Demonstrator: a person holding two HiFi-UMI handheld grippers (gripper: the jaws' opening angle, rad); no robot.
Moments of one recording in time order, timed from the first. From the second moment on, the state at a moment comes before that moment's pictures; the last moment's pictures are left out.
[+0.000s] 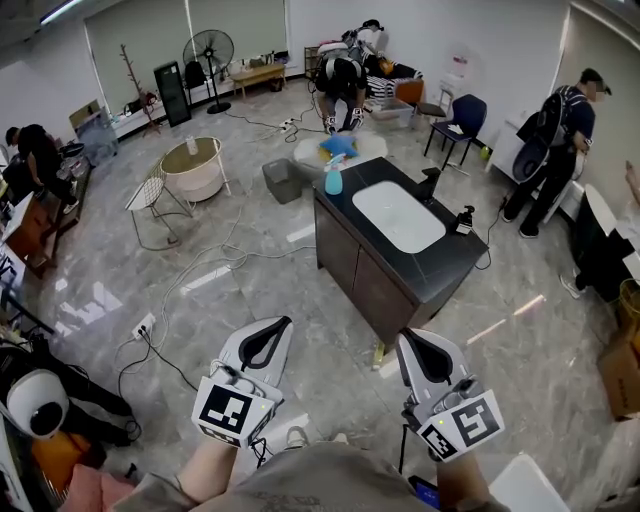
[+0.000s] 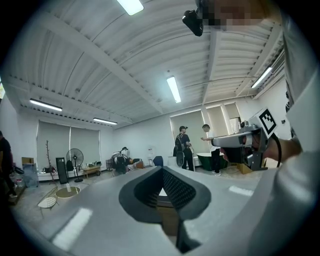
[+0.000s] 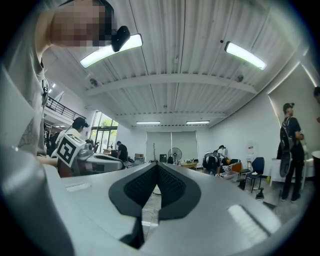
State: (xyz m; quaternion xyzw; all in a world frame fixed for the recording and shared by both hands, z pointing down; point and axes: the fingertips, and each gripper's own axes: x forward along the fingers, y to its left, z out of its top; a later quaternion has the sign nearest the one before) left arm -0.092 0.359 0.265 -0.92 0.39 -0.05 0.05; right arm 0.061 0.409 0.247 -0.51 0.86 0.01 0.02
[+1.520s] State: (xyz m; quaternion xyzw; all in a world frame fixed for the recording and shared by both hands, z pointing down) left arm -0.055 0.317 0.302 -0.90 0.42 -0.07 0.02; right arm 0.093 0.354 0.294 -0.47 0.88 -0.03 0.01
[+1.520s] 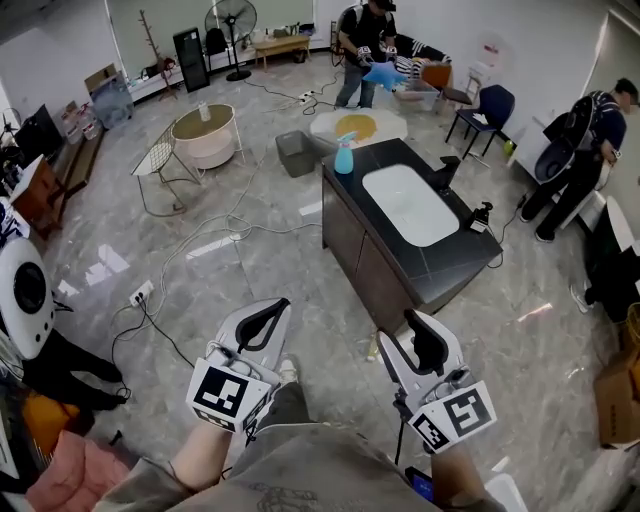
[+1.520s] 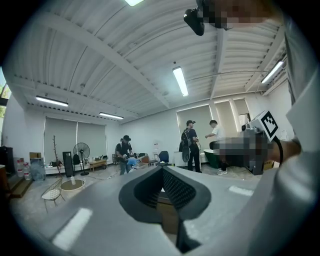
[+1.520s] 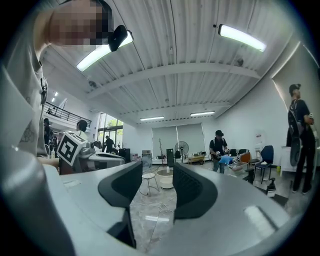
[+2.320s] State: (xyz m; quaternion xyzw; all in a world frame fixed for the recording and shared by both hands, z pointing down) left arm -0.121 0.101 0.318 -0.92 0.38 -0.09 0.00; right arm 0.024 0.134 0.311 -0.51 0.86 -0.06 -0.03
